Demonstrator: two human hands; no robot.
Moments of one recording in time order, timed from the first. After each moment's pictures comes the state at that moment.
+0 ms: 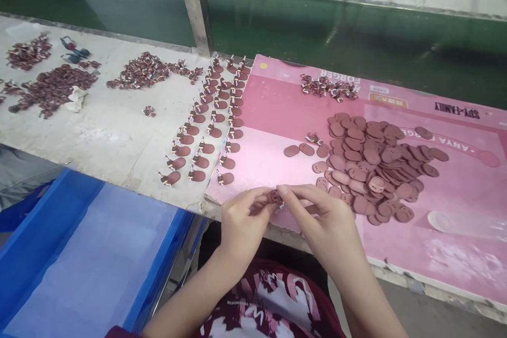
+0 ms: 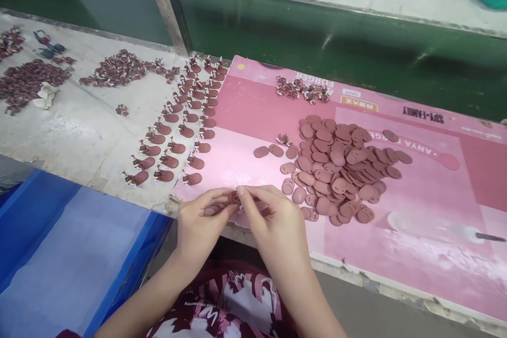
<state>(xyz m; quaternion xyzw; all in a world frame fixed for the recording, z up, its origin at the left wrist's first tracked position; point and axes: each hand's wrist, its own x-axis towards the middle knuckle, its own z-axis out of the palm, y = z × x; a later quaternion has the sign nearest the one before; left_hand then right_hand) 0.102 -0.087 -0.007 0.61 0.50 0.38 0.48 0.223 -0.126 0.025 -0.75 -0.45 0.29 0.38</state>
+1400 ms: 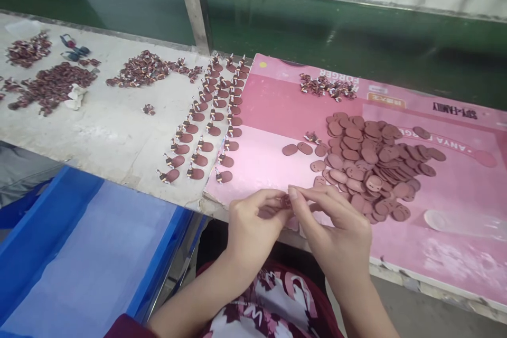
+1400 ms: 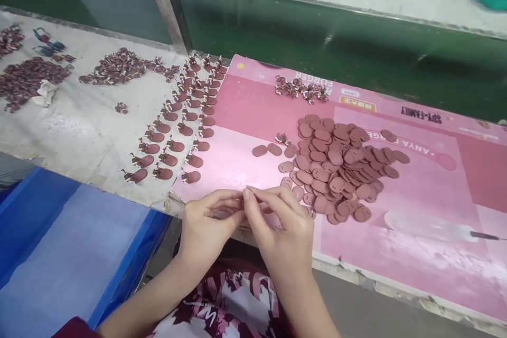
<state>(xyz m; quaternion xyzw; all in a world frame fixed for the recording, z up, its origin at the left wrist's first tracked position) 0.118 -0.093 0.016 0.52 0.49 0.37 0.59 0.223 -0.137 0.022 -0.71 -0.52 0.10 0.46</state>
